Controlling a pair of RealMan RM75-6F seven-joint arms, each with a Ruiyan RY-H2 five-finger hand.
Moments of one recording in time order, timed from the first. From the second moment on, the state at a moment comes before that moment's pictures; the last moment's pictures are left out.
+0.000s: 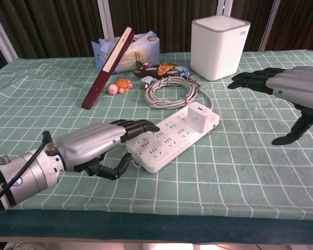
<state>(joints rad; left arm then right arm) -0.61 -1.73 -0.09 -1.39 1.55 0.93 0.13 0.47 -1.35 0.13 -1.59 -1.51 0.99 -0.39</state>
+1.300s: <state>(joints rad) -0.66 -1.76 -0.03 -1.40 1.44 0.91 0.29 0.67 -1.68 0.16 -1.33 -1.37 0.98 -0.53</state>
